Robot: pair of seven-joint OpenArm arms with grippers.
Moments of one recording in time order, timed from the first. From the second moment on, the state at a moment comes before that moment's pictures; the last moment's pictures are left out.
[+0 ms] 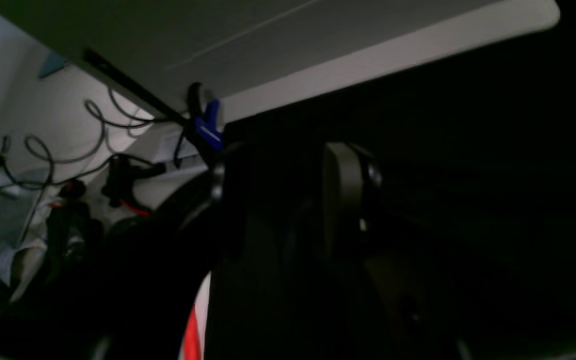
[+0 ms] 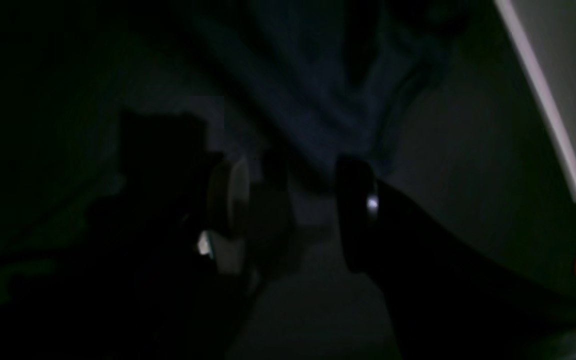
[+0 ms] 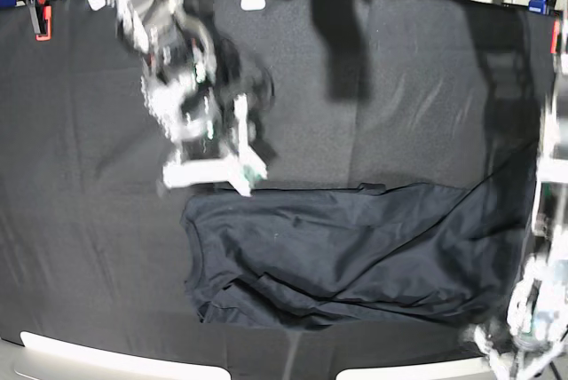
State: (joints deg) left arm -51.6 -22.6 20.1 42.8 -2.0 -3.6 19.0; right arm 2.1 17.1 -24.5 95.6 -19.0 12.5 -40.6
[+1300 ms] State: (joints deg) left arm -4.2 -33.8 3.8 80.7 -0.1 2.2 25.7; right arm 22.6 34.4 -40.5 91.9 23.9 35.4 -68.8
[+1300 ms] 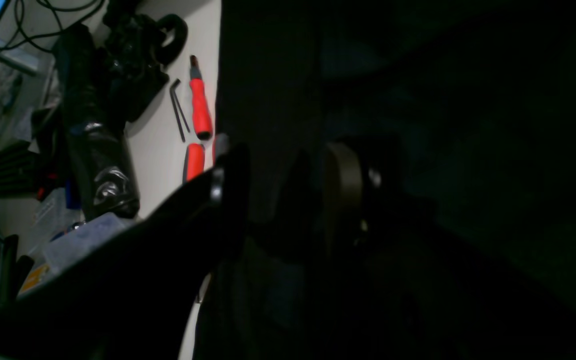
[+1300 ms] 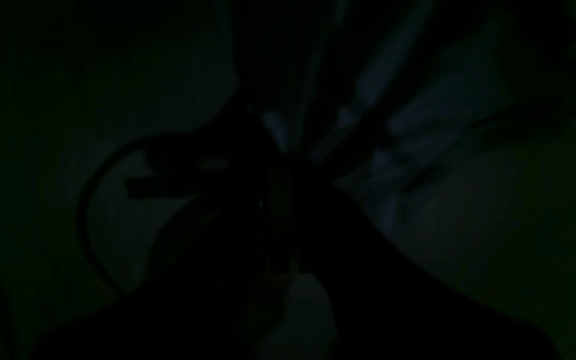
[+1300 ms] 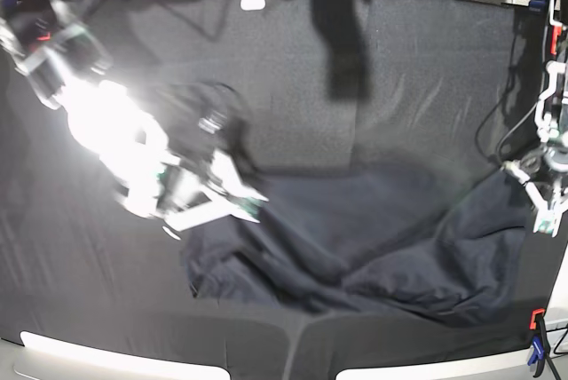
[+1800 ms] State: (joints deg) left arm -4.3 -32.6 3.9 80.7 -0.2 2.2 27.4; right arm 23.1 31.0 -22.9 86.9 24.2 36.1 -49.8
